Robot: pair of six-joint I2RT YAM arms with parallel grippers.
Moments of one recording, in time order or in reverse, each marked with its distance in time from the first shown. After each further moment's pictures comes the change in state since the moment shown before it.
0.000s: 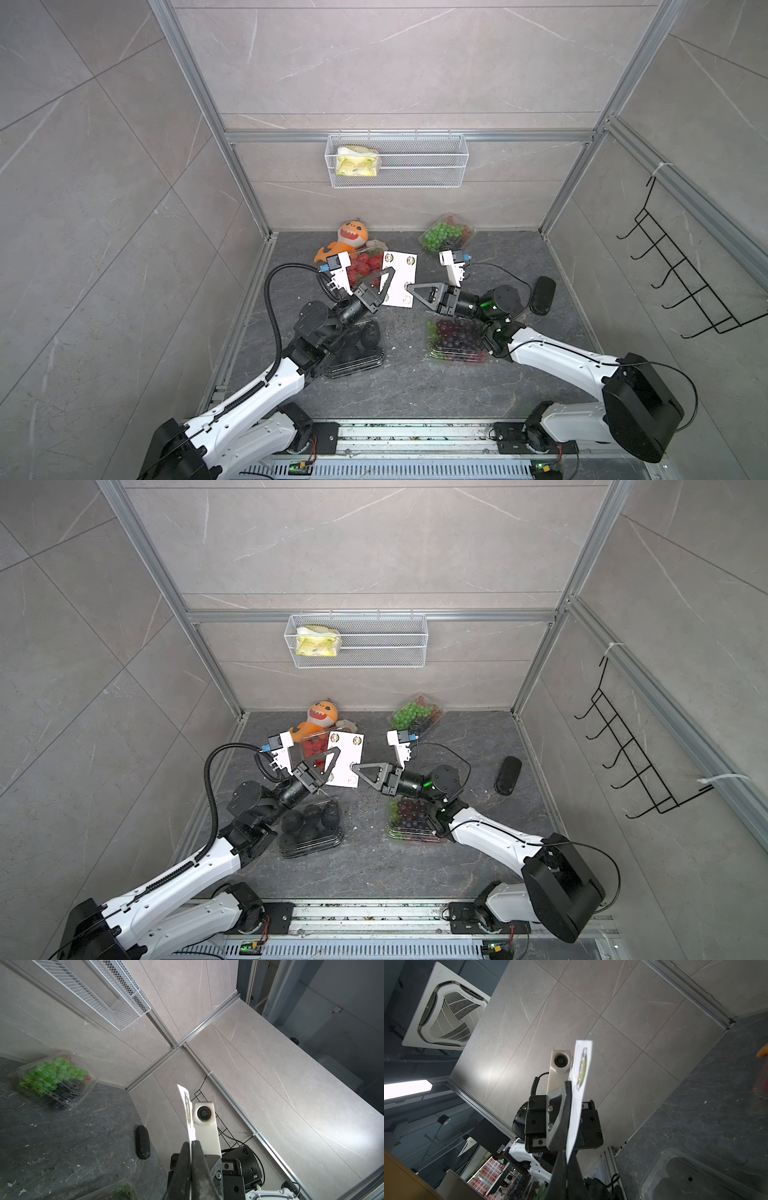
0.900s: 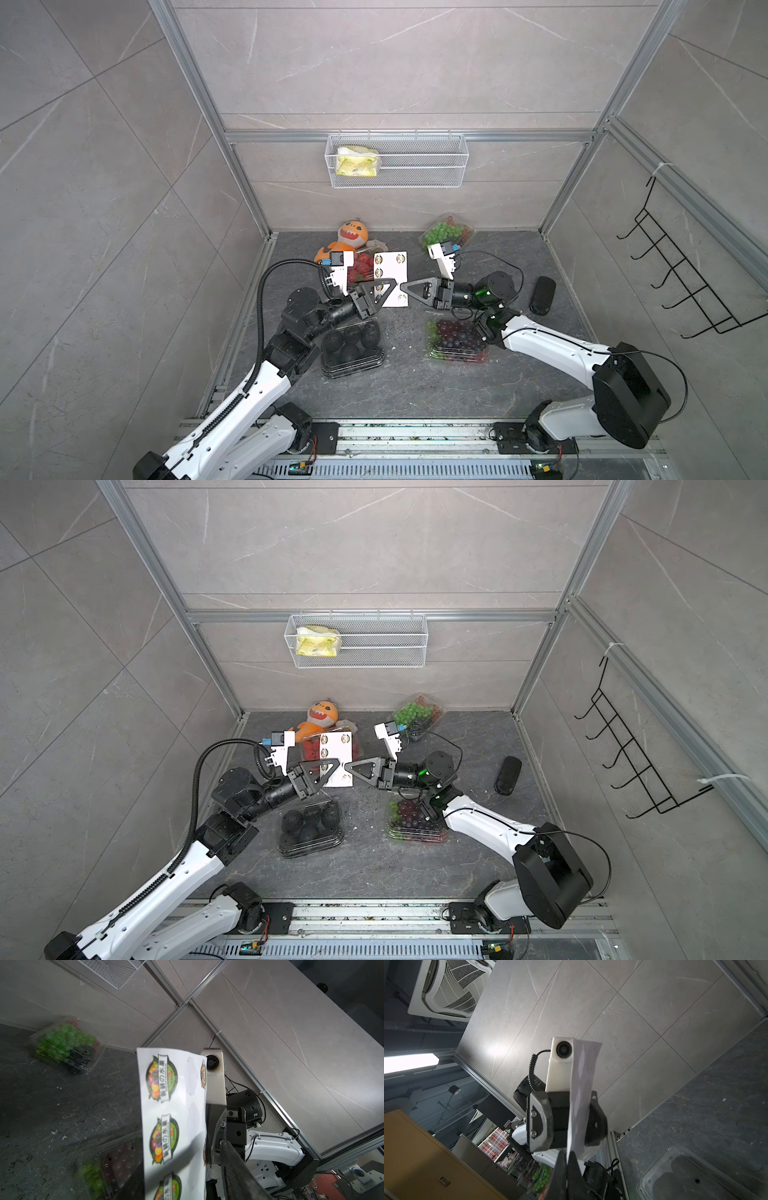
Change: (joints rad) left arm 0.142 -0.086 0.153 -0.452 0.341 0.124; right arm -0.032 0.080 0.131 -0.048 -0.194 -0.034
